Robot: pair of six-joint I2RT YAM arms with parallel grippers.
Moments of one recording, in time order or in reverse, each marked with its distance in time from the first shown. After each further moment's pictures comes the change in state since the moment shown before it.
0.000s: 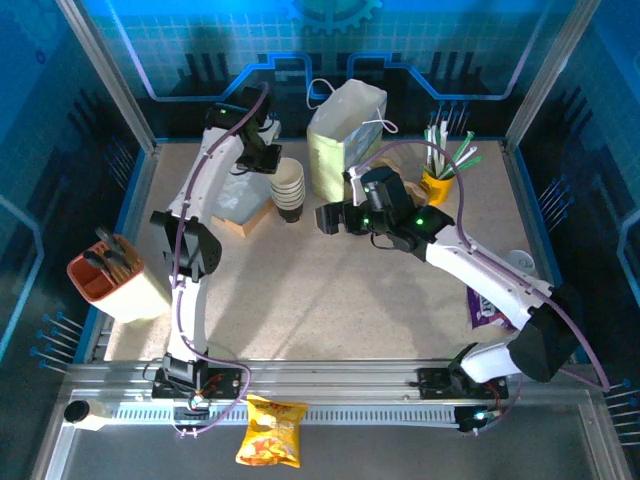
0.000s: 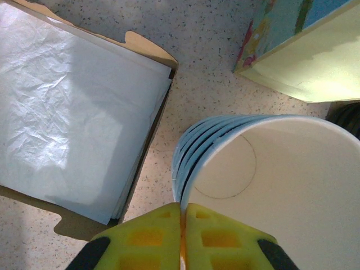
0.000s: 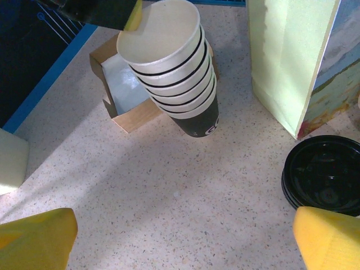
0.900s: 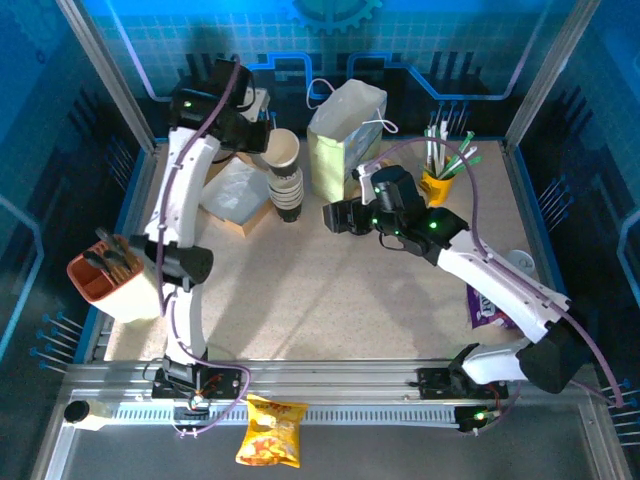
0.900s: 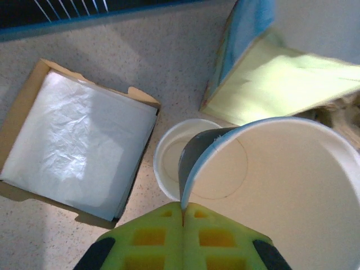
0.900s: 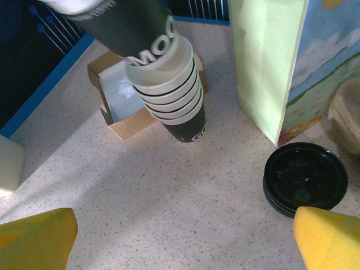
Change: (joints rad) left arm -0.013 -0.155 0.206 -0.108 0.030 -0.003; right arm 0.000 -0.078 0.014 -0.054 0.054 -0.035
